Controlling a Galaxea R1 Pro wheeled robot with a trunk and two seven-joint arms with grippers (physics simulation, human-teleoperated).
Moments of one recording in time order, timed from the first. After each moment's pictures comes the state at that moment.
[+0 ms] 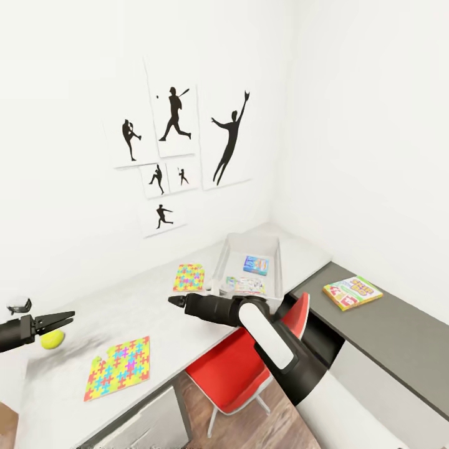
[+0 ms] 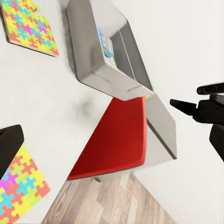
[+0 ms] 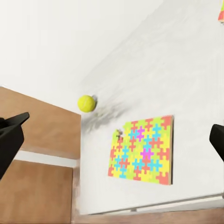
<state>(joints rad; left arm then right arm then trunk) -0.47 0.56 0.52 -1.04 0.00 0.93 -1.57 -0.70 0.13 0.61 -1.24 -1.18 0.68 -0.26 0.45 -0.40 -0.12</state>
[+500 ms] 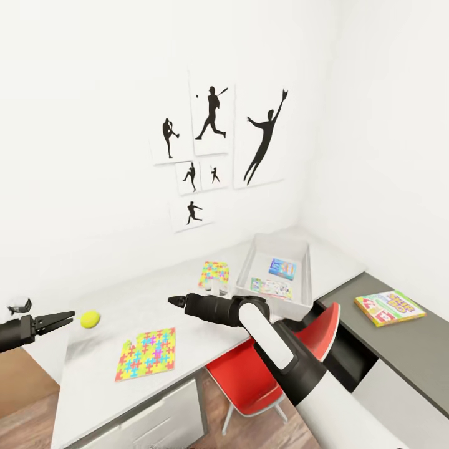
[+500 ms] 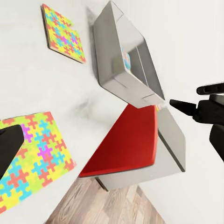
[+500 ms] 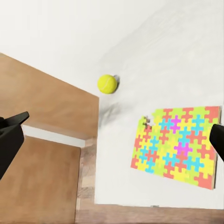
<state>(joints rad) -0.47 0.56 0.52 -1.04 0.00 0.93 -1.57 -0.70 0.13 0.61 -1.24 -1.18 0.68 -0.26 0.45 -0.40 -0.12</state>
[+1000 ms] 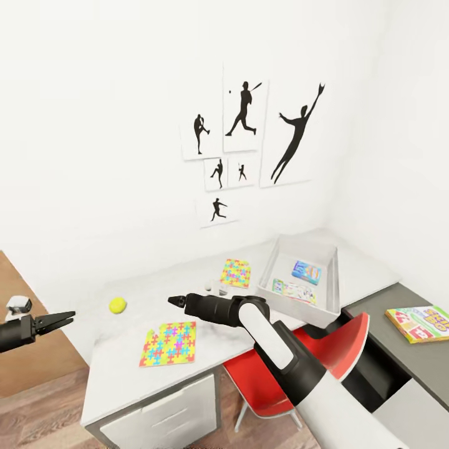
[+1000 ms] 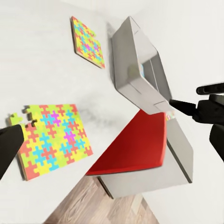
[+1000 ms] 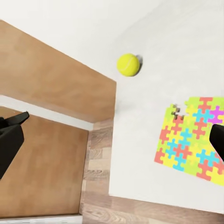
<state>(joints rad) -0.47 0.56 0.52 -1.04 0.00 0.93 -1.57 -0.70 0.13 0.61 -1.24 -1.18 0.68 -0.26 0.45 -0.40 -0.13</state>
